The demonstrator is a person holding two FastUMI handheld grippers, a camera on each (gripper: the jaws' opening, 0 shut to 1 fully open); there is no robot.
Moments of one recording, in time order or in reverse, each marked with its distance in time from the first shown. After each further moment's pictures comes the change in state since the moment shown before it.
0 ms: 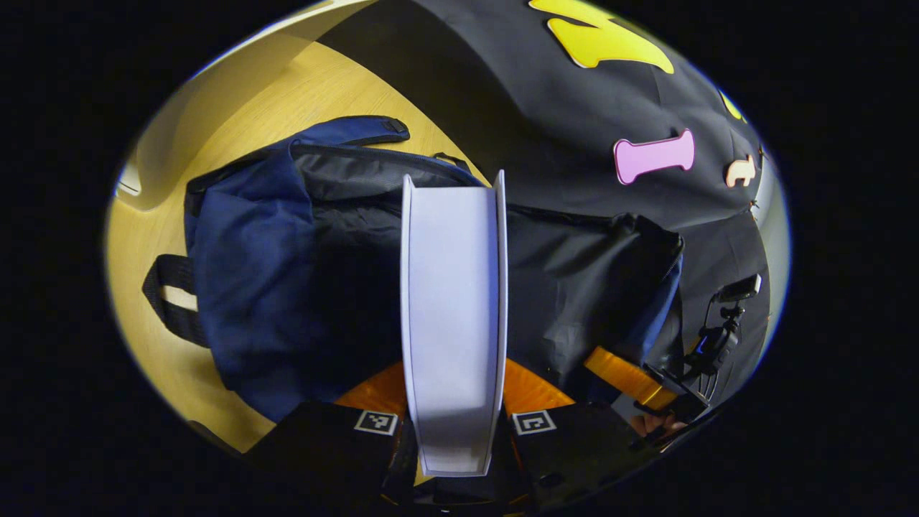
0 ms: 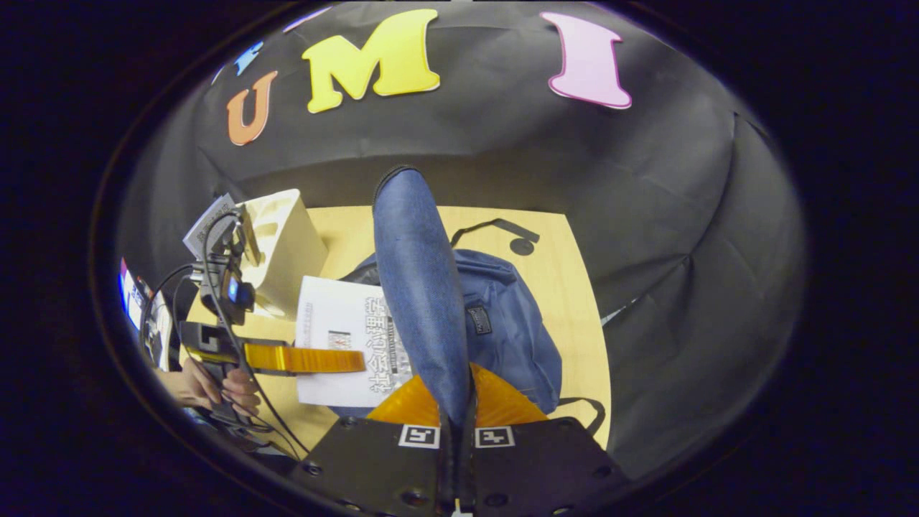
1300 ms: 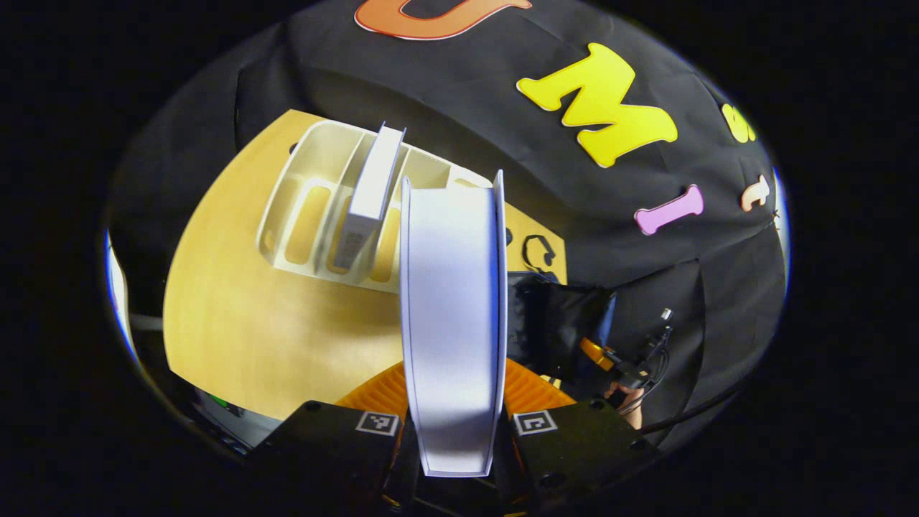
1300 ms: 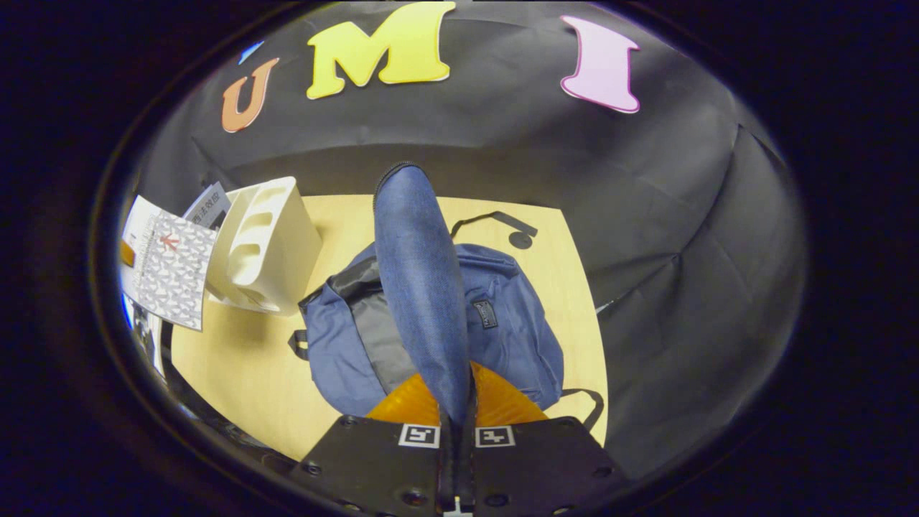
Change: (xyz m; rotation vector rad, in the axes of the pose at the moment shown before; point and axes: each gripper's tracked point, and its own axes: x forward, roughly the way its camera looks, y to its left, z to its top) left arm -0.391 -0.003 0.090 0.034 -0.080 0.349; right arm -0.004 0.026 -0.003 -0.022 0.054 -0.082
